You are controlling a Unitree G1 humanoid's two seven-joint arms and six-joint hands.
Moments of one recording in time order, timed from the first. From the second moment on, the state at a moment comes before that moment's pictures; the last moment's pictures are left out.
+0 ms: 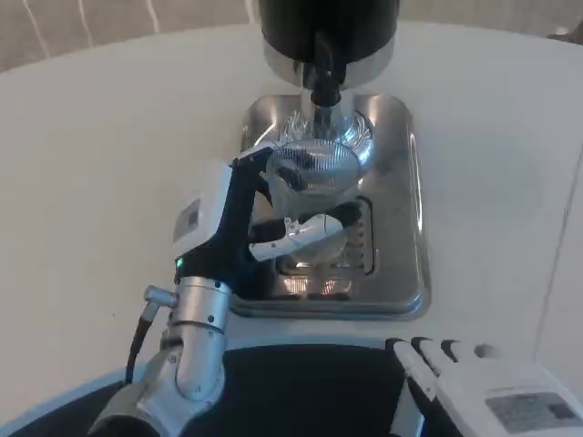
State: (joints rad) left arm -0.87 0.19 -0.22 1.18 0.53 -0.70 0.64; right arm 0.38 0.04 0.28 -1.05 -1.58 -0.02 0.90
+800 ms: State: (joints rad) left arm -0.88 0.19 -0.22 1.20 0.52 -0.70 0.62; right arm 0.34 0.05 0.26 -1.05 -1.58 -0.02 0.96
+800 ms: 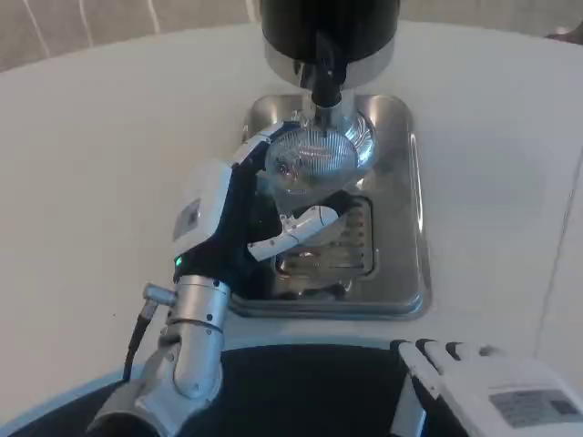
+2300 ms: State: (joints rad) left arm -0.59 0.53 -0.17 0.89 0.49 -0.94 0.48; right arm 0.11 0.07 0.07 -1.04 -1.34 0.15 0.91
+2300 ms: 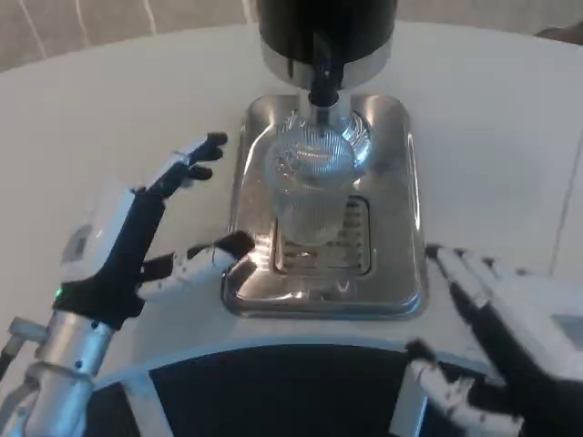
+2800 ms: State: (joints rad) left arm -0.25 0.65 -0.07 0.48 0.49 -0.86 0.31; right arm -0.25 0.07 -0.03 -0.96 -1.15 0.56 0.92
